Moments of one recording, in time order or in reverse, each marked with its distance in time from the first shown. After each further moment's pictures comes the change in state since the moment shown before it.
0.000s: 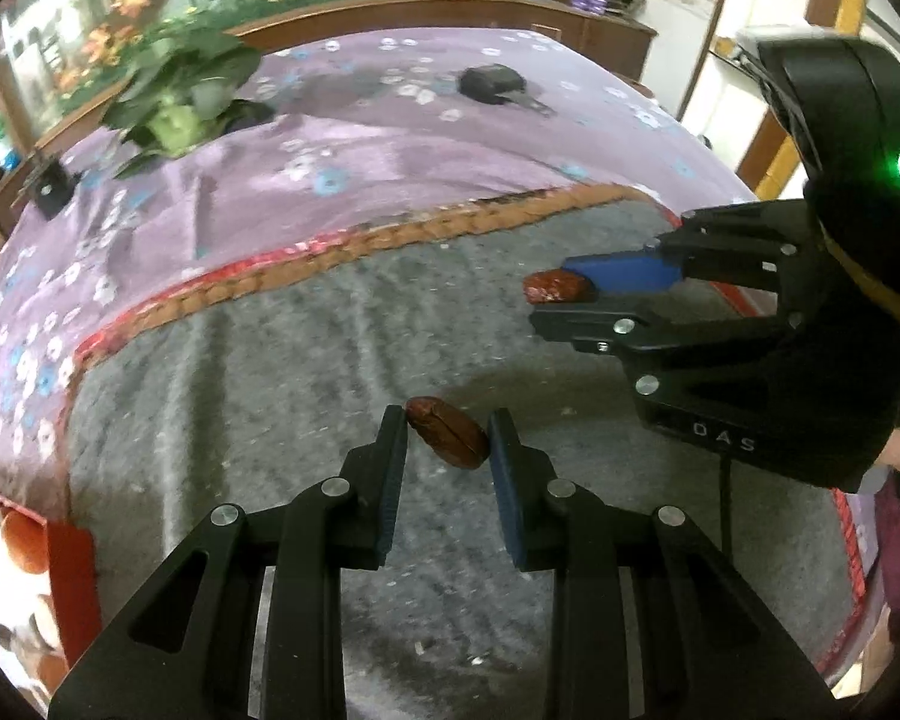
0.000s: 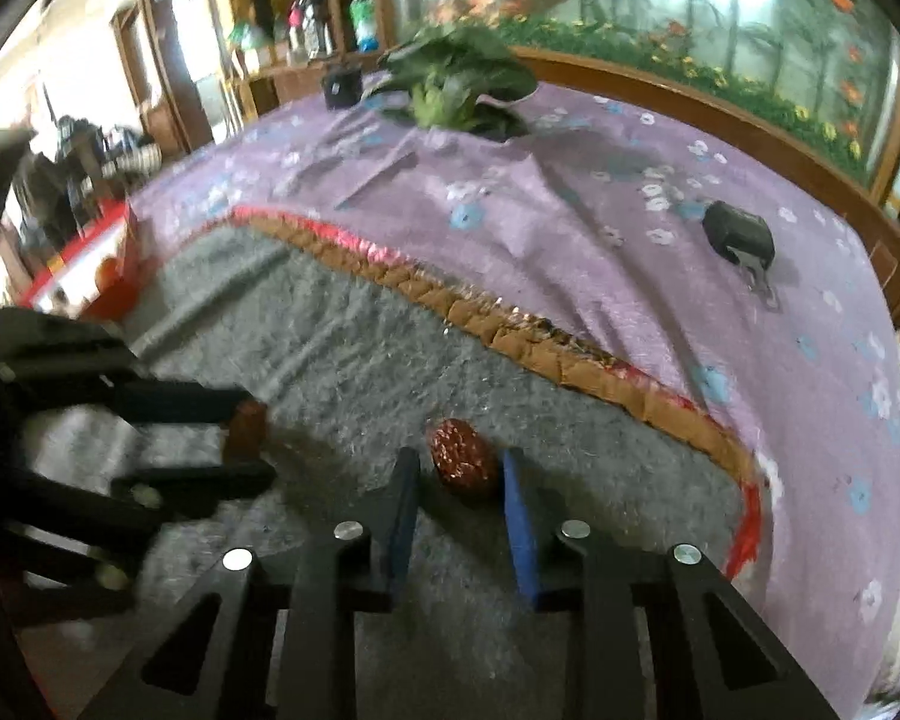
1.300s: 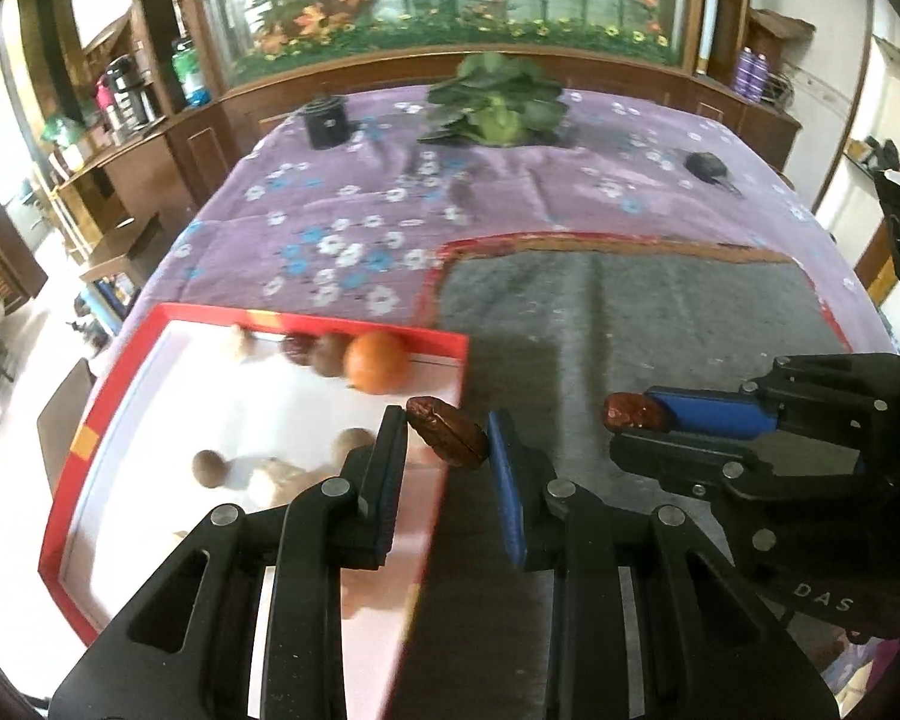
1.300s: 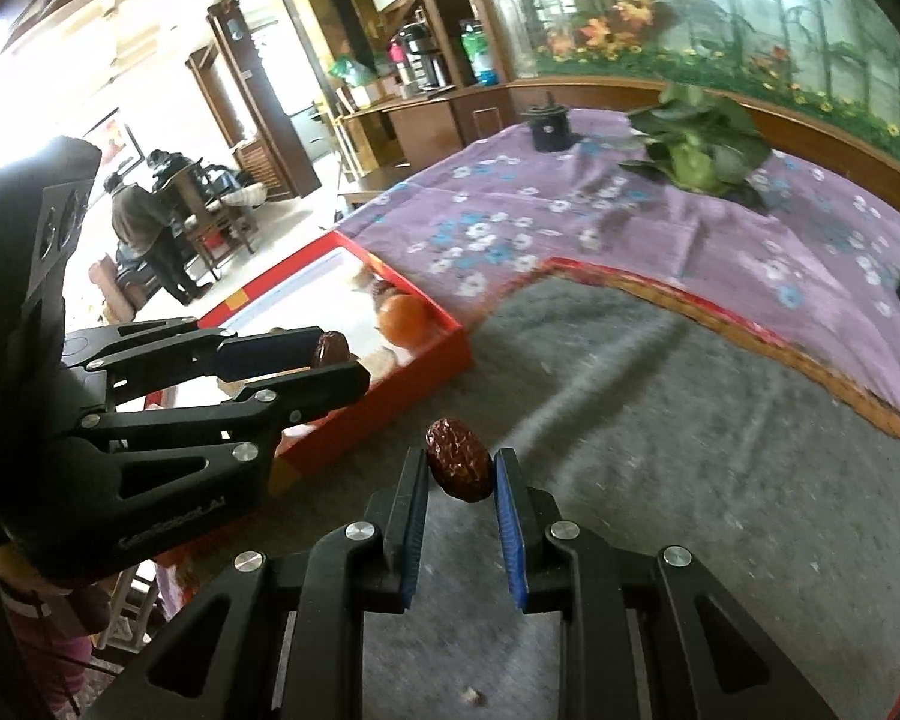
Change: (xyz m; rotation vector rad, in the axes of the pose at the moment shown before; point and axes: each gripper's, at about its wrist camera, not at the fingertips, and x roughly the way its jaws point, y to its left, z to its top) left arm -0.117 0.126 -0.094 -0.248 -0.106 0.284; right arm -0.027 0.184 0.039 0.033 -0.095 0.313
